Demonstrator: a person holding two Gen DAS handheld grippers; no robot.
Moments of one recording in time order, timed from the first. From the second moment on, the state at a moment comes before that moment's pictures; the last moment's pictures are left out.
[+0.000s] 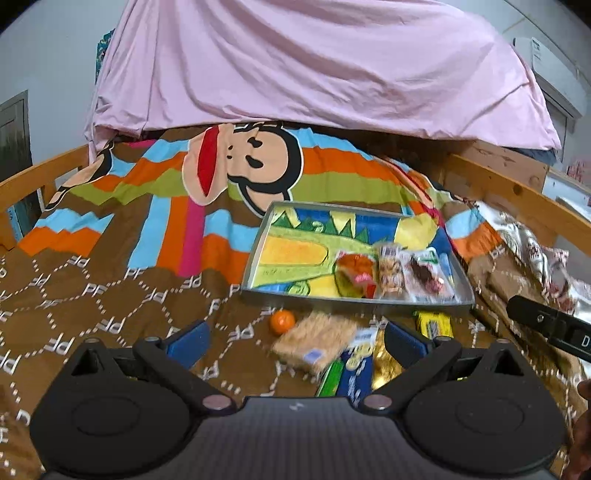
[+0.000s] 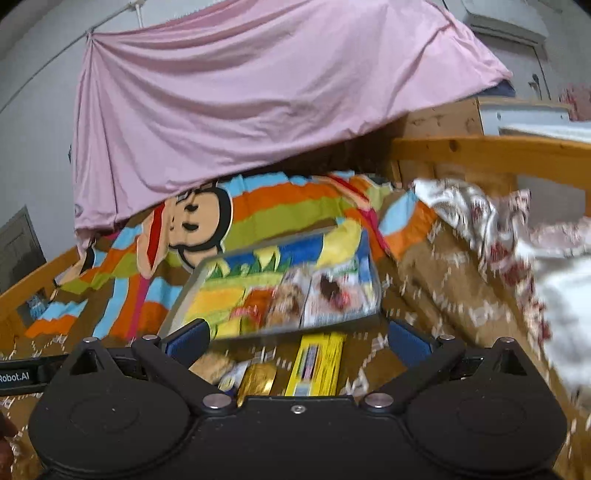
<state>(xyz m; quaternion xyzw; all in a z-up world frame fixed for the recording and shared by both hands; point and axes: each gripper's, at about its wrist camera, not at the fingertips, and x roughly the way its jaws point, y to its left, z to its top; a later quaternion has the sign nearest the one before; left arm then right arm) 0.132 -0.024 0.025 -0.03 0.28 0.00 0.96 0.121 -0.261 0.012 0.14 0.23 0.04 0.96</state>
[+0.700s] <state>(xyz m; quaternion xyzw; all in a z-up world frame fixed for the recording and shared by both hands) 0.090 0.022 -0.029 -0.01 0.31 0.01 0.95 0.087 -0.180 -0.025 0.01 0.31 0.10 0.94</state>
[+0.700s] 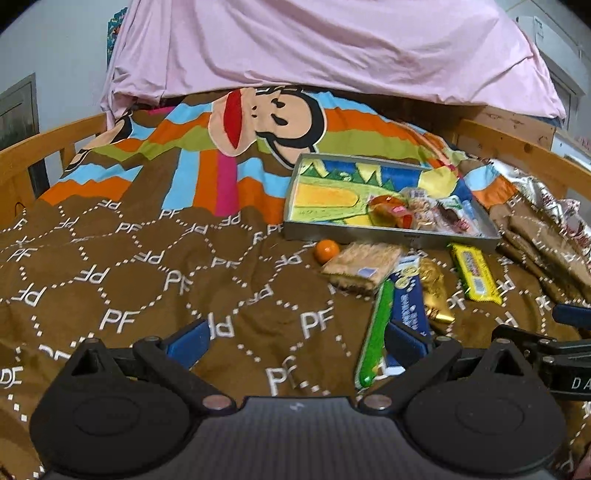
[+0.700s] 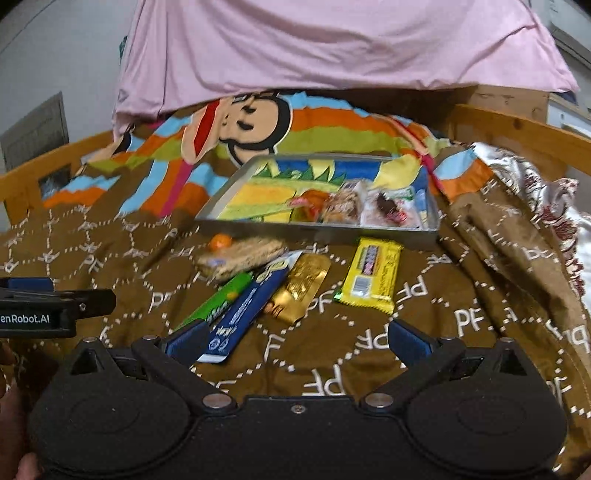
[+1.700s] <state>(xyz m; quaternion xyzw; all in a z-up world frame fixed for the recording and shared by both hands) 0.106 0.021 -0.048 0.06 0.37 0.01 0.93 0.103 -0.163 -0.050 -0.04 0.39 0.10 0.91</state>
